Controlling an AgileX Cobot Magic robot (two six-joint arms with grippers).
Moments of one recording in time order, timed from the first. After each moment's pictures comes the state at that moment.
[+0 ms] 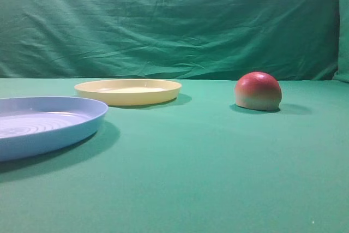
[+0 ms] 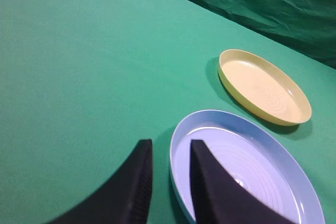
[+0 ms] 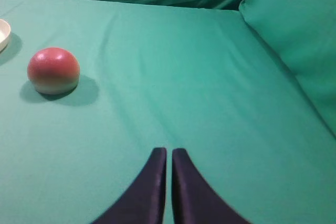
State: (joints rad) left arm 0.02 -0.01 0.02 -0.14 0.35 -0.12; right arm 0.04 -0.01 0.02 -0.07 0.38 0.04
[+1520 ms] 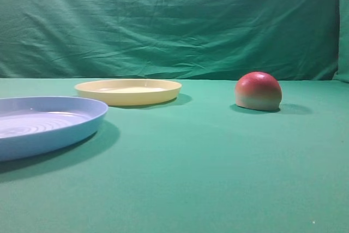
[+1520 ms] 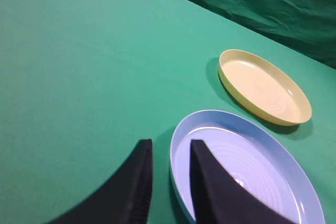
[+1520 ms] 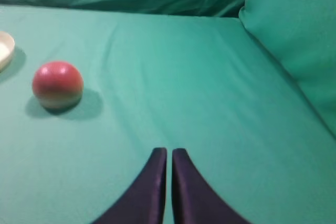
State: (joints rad) left arm 0.02 -0.01 0.02 -0.14 0.35 -0.12; right arm 0.04 0.06 -0.11 0.08 0.22 0.07
